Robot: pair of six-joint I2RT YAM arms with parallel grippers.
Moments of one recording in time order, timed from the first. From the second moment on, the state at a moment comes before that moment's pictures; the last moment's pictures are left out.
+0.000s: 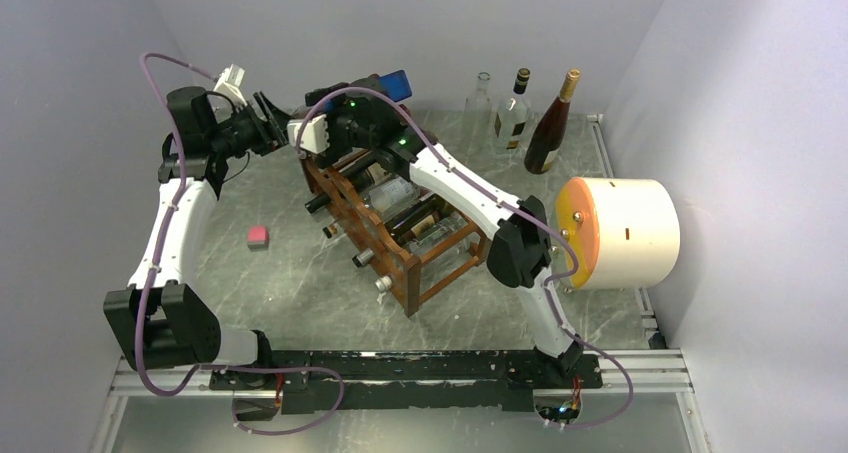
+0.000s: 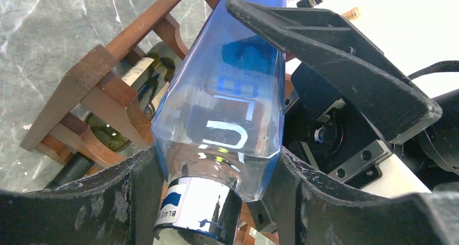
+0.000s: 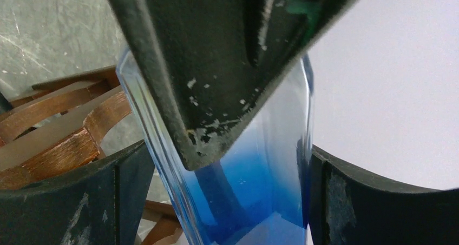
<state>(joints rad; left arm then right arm) 0.10 1.36 1.25 -0.22 0.80 -0.57 0.84 2.19 2.18 -0.24 -0.25 -1.22</state>
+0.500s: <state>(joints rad) 0.09 1.36 1.27 -0.25 0.78 -0.48 0.87 2.20 2.25 -0.31 -0.18 -1.34</state>
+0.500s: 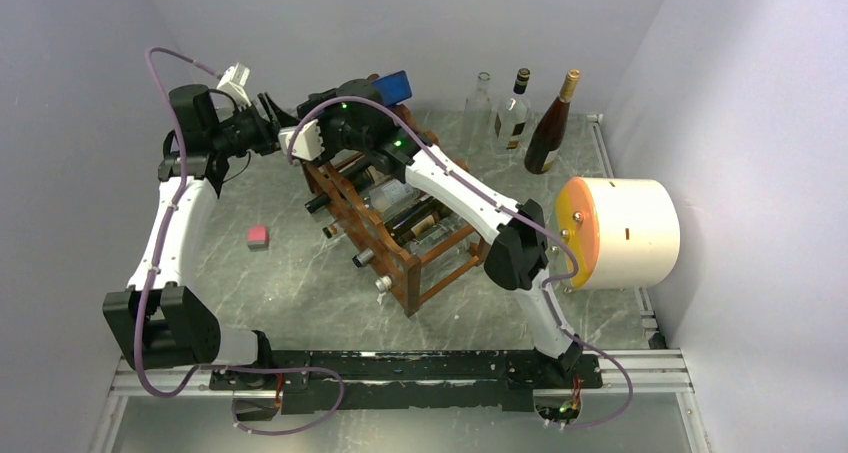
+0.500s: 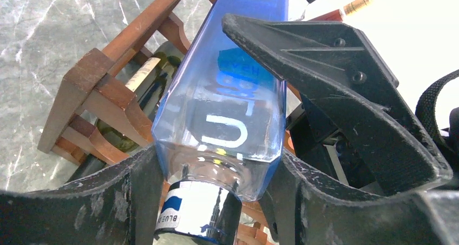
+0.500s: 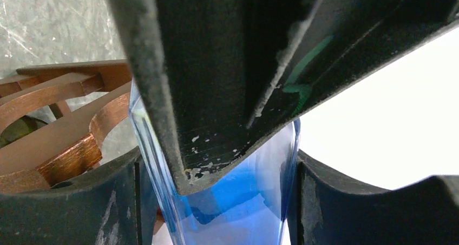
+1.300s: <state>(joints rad) 0.09 1.07 1.52 -0.51 0.33 -0.43 0.80 1.99 1.87 0.05 -0.18 -1.13</state>
